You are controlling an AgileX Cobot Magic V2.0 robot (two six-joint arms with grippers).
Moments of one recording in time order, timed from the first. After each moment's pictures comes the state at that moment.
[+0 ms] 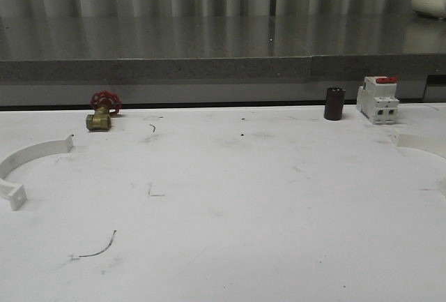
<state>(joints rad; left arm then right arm) 0.01 0.71 -0.68 -0.05 0.52 0.09 0.03 0.72 -0.68 0.04 0.65 0.03</state>
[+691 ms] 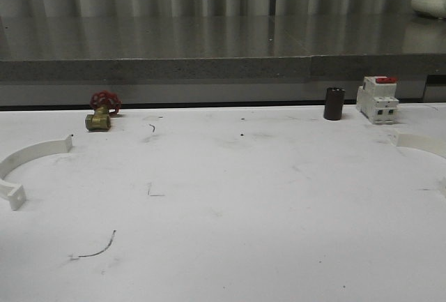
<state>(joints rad) -0.10 1.05 -0.85 -0.05 0.65 0.09 0.03 0.74 -0.68 0.04 0.65 0.03</state>
